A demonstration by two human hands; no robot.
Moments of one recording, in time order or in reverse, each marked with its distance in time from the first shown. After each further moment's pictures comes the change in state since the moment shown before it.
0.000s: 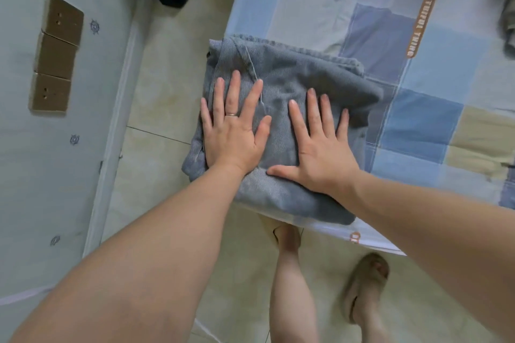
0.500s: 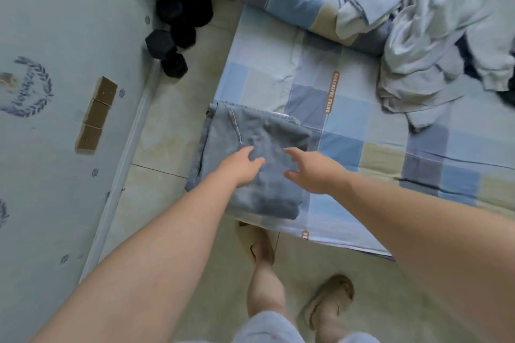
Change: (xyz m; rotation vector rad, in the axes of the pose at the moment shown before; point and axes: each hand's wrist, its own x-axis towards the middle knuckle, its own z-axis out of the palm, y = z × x) left_hand -0.028 0.076 -0.173 -0.434 -0.737 -0.216; right_hand -0.094 0.012 -0.185 0.243 -0.332 0.184
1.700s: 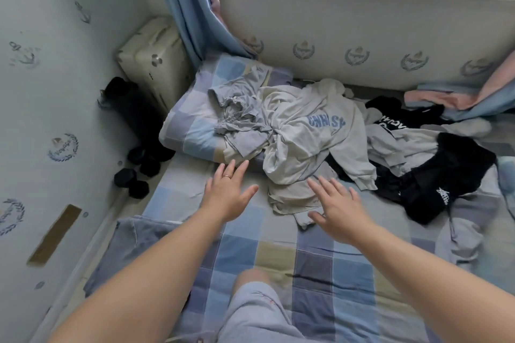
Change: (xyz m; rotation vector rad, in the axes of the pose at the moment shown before) left_hand -0.151 0.448 0.079 0.344 0.583 0.355; right_hand -0.257 0.391 -0.239 -0.170 0.500 -0.041
